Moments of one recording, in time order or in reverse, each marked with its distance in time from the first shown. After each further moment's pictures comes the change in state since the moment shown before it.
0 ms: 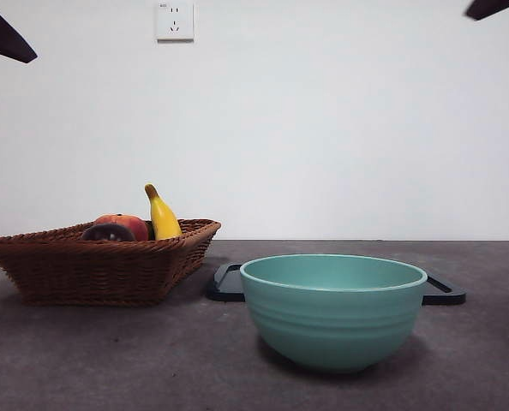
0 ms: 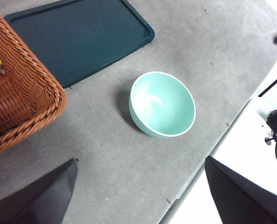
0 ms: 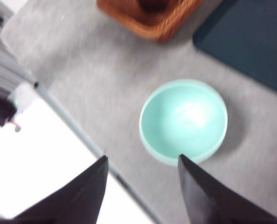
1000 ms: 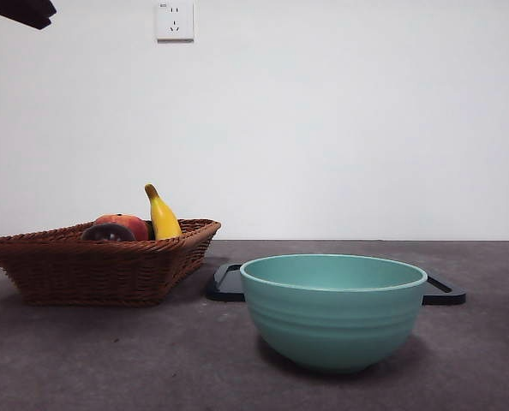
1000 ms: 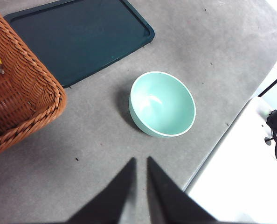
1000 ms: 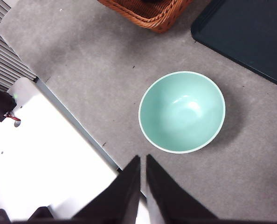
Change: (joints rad) left arm 0.000 0.000 0.000 0.000 0.000 0.000; right arm 0.000 -0.018 0.000 -0.023 0.006 0.000
